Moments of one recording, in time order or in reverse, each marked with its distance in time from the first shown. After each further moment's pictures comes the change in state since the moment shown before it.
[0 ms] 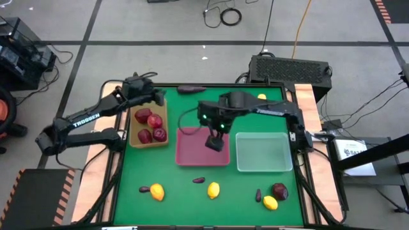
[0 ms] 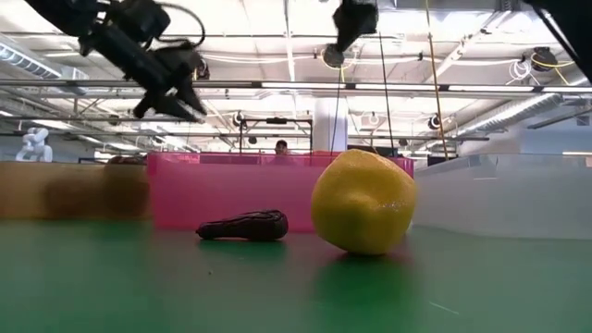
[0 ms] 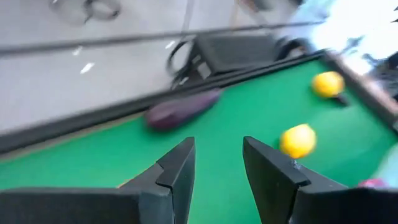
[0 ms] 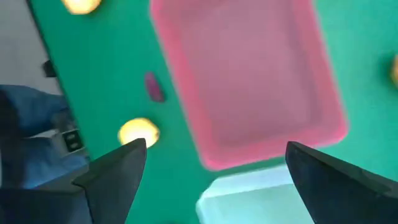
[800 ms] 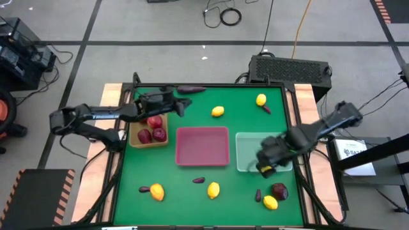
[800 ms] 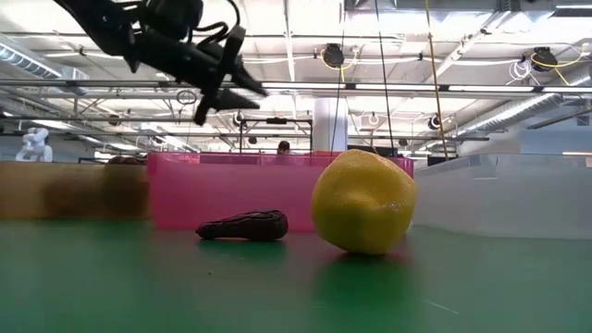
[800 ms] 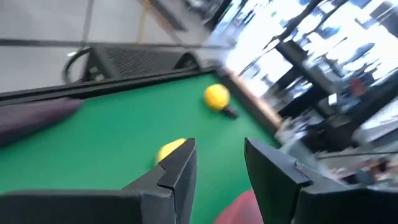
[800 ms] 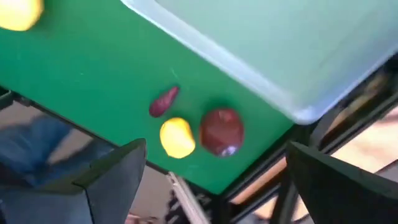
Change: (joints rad) left arm -0.349 0.310 0.001 0.554 -0.059 -0.247; right arm 0.478 -0.708 -1.001 0.116 -0.005 1.129
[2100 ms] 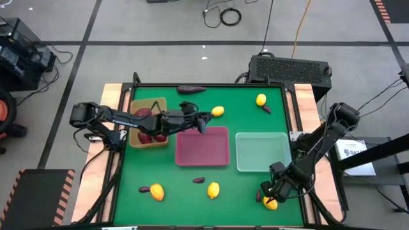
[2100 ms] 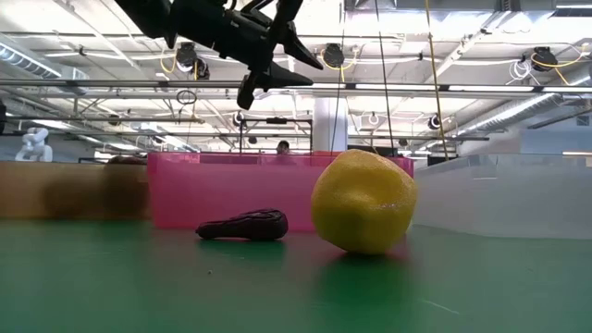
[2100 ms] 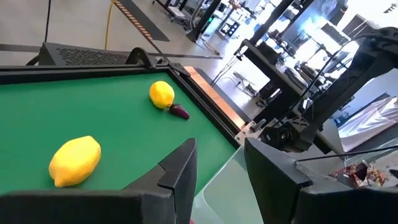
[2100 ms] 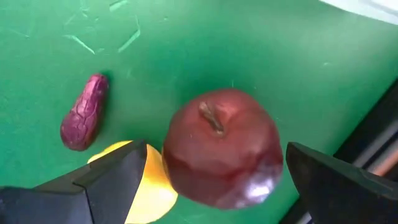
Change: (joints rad) left arm -0.331 0.294 0.247 0.108 -0.315 -0.074; right arm 0.396 0.060 -0.525 0.629 0.058 0.626
